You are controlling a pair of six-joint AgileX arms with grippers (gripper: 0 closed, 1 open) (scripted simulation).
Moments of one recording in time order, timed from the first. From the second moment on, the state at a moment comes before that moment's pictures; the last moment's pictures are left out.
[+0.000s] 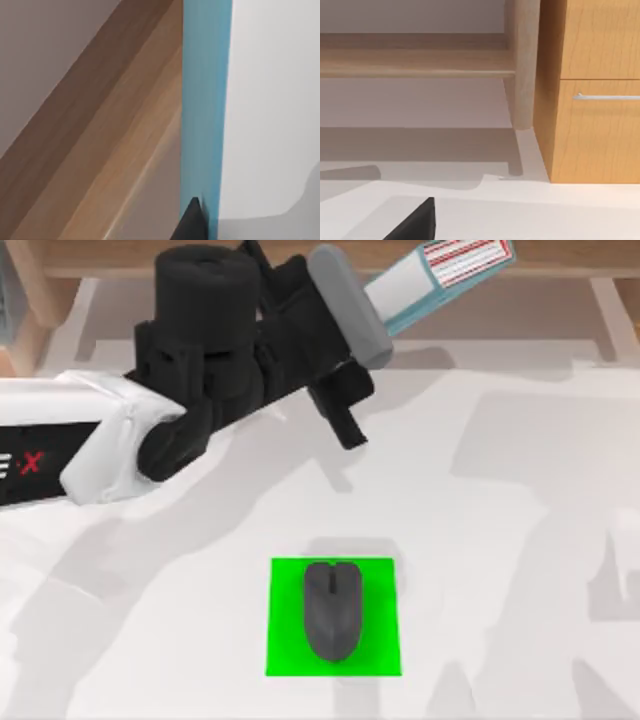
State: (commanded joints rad) left arm -0.58 1.72 1.00 0.44 0.17 0.72; right arm 0.00 0.00 0.00 0.00 0.00 0.00
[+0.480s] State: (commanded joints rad) left arm -0.01 1.62 0.72 0.37 0.42 1.18; right arm 0.00 0.00 0.00 0.00 0.00 0.00
